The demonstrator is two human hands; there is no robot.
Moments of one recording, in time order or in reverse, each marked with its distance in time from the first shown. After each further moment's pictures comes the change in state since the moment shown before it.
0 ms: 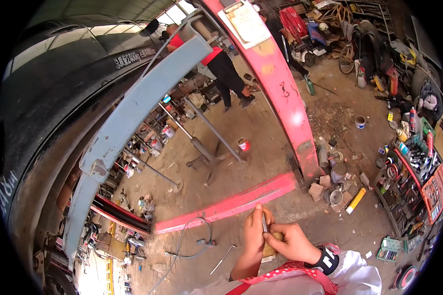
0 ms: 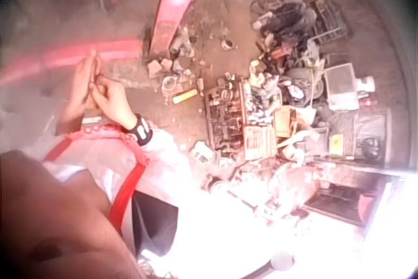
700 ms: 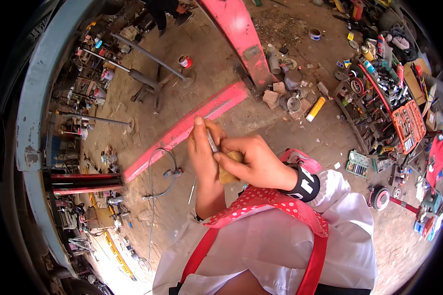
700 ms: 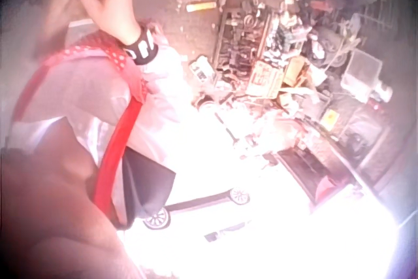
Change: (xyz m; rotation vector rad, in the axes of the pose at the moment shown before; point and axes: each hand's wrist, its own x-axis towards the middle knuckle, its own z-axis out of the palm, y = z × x) left_hand 0.003 -0.004 0.009 -0.011 -0.001 0.014; right_hand -0.003 0.014 -0.002 0.055 0.032 0.005
